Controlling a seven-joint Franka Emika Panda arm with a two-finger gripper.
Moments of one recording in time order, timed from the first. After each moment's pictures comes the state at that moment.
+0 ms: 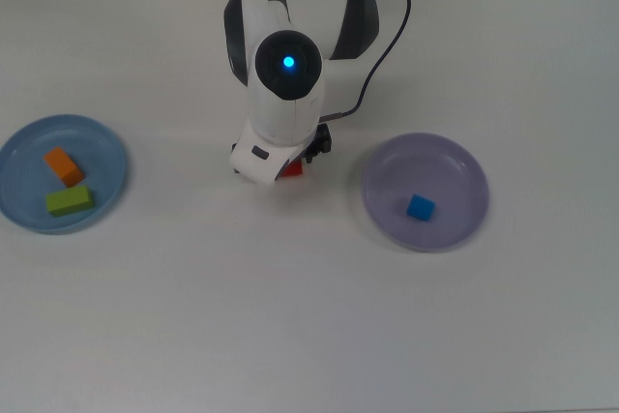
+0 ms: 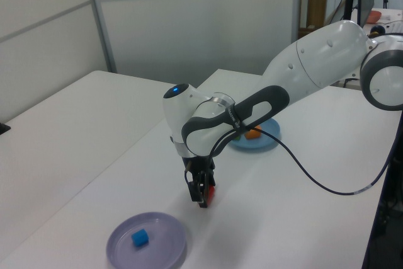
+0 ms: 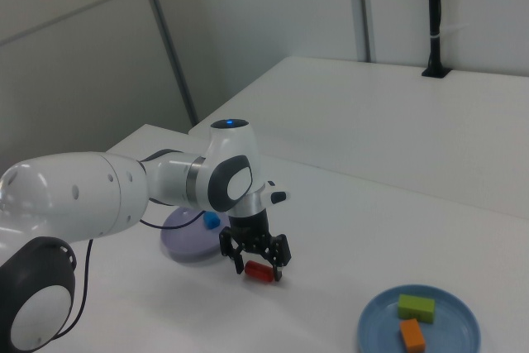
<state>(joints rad) -0.16 0.50 0.29 -1.70 -0.20 2.03 -0.05</state>
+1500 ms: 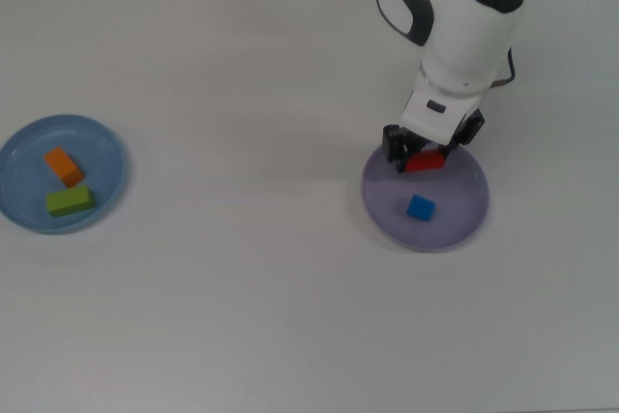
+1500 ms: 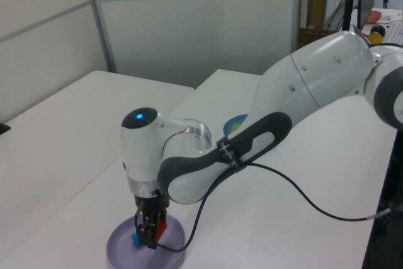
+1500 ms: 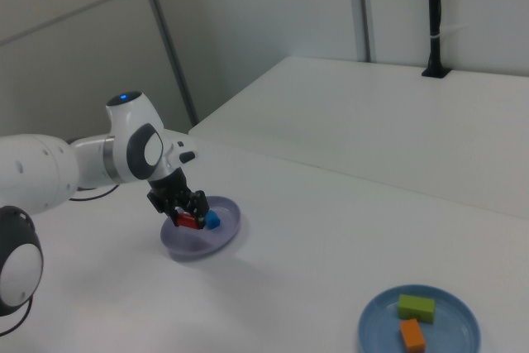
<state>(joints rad) 0.14 0.49 0.31 -1.64 -0.24 2.17 0.28</state>
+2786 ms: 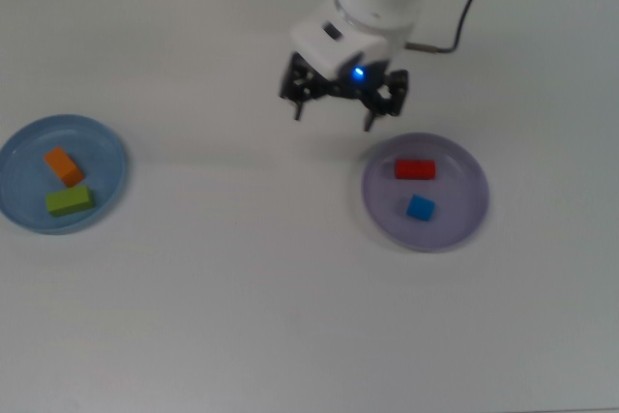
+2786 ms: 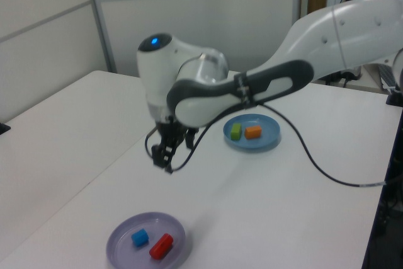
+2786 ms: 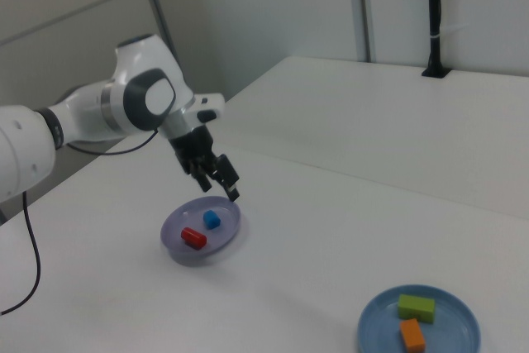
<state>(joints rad) 0.07 0.28 0.18 -1.57 -0.24 1.89 0.42</state>
